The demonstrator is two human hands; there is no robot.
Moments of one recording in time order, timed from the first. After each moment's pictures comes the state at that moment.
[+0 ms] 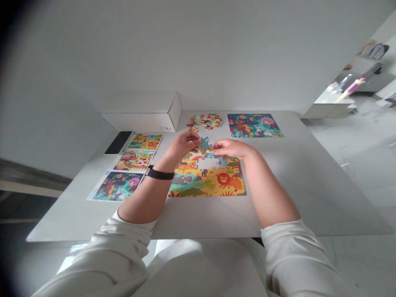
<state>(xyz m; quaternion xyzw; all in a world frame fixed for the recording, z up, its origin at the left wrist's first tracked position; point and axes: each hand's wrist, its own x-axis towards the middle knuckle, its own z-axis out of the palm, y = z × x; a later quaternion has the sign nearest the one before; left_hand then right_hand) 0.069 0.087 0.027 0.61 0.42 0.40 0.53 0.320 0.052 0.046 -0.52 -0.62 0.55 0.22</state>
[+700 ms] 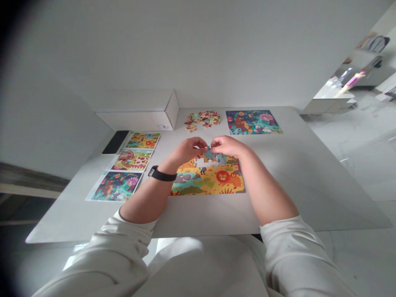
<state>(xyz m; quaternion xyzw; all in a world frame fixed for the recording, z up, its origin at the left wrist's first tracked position) 0.079 0.072 0.021 0.72 0.40 0.28 0.49 0.309 0.056 0.037 -0.54 -0.67 0.46 0.21</state>
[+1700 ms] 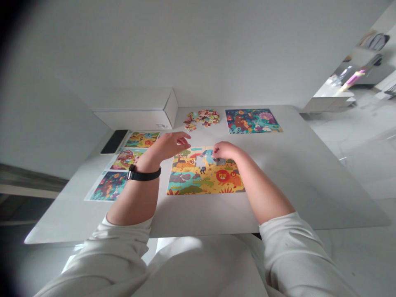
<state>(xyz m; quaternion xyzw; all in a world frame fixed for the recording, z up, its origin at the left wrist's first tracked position) 0.021 0.084 0.053 0.83 0.47 0.21 0.23 0.301 0.063 0.015 -0.62 -0.74 0.28 -0.01</state>
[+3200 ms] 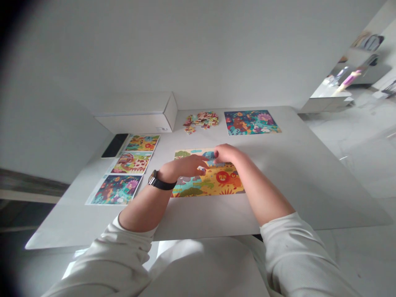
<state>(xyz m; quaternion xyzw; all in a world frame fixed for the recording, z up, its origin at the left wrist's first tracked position) 0.070 0.059 0.007 0.92 0.29 0.01 0.27 0.300 0.059 0.015 -0.63 -0.74 0.24 -0.03</state>
